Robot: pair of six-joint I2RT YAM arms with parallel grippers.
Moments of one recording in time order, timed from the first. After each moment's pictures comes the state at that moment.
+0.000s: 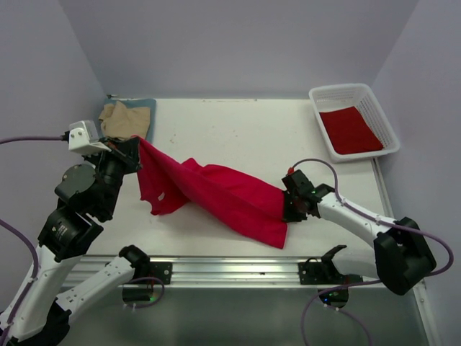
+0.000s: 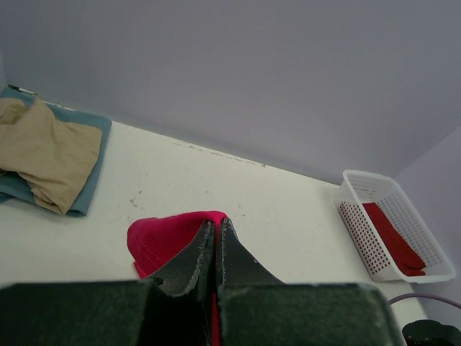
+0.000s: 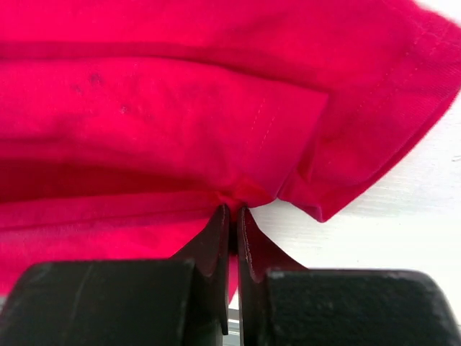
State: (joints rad) left arm -0.60 0.66 1.19 -0.52 -0.56 -0.44; right arm 0.55 1.23 0.63 -0.61 0.04 0.62
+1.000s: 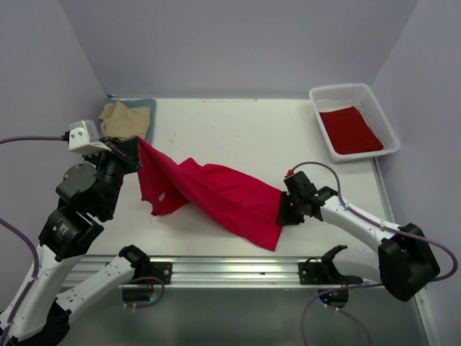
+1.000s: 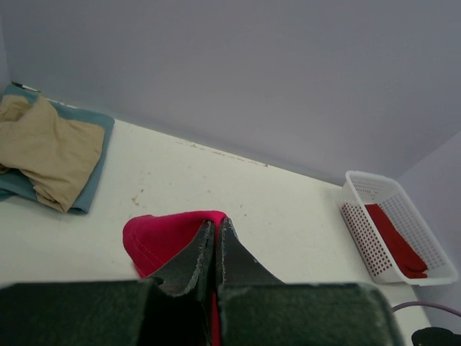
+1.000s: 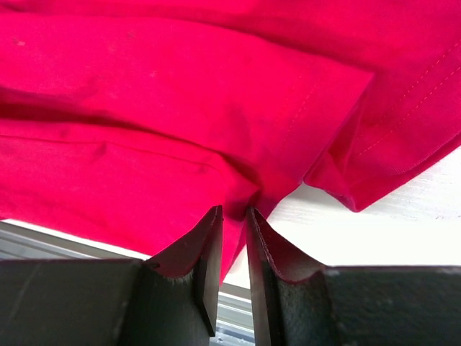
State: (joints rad) left arm -0.60 0.66 1.18 -0.52 -0.57 -0.45; right arm 0.55 1.18 0.61 -0.59 -0.10 0.67
